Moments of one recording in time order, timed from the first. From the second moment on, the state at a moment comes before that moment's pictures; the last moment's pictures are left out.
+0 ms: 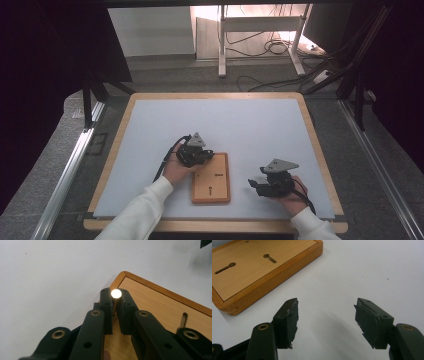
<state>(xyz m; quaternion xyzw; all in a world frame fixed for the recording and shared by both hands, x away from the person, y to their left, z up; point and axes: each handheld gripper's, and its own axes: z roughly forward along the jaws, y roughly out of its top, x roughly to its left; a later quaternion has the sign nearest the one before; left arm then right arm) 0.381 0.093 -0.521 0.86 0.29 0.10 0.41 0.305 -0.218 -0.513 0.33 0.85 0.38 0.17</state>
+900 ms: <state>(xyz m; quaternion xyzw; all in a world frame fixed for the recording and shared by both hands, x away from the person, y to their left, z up) 0.390 0.096 -0.519 0.86 0.29 0.06 0.41 0.300 -0.213 -0.511 0.31 0.85 0.39 0.17</state>
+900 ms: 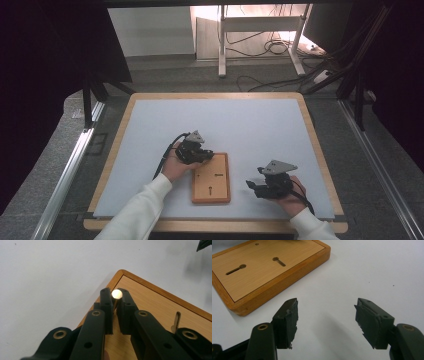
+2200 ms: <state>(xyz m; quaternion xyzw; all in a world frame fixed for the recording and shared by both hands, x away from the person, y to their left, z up) 0.404 0.102 -0.520 0.86 0.29 -0.01 0.42 0.289 -0.196 -0.507 0.26 0.87 0.40 0.15</state>
